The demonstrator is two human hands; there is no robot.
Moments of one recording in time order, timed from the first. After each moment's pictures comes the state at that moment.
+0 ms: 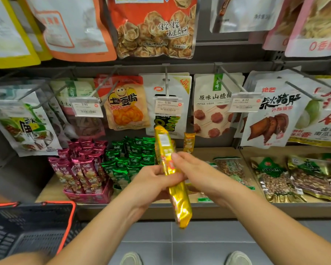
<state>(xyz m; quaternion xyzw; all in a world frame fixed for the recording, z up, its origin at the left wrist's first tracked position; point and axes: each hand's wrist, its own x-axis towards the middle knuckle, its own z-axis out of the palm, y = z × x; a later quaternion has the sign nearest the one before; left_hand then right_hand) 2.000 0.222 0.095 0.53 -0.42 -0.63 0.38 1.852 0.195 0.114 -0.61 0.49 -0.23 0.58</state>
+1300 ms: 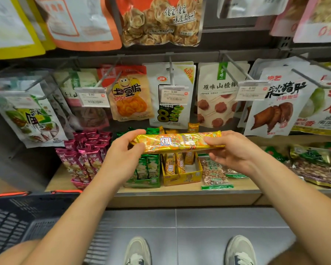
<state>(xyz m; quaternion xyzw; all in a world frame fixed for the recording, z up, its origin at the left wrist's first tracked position) 2.057 0.218 0.117 0.63 -0.52 -0.35 0.45 1.802 0.156 0.111 -0.33 0.56 -0.39 0.65</state>
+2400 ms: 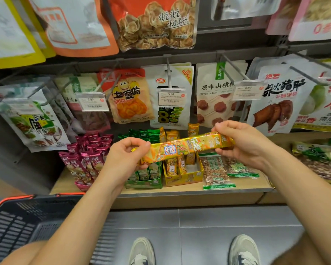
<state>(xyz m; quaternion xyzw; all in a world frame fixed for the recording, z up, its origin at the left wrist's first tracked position) 2.053 0.216 0.114 0.62 -0.43 -0.43 0.49 1.781 0.152 0.122 -0.43 0.51 -0.40 0.63</state>
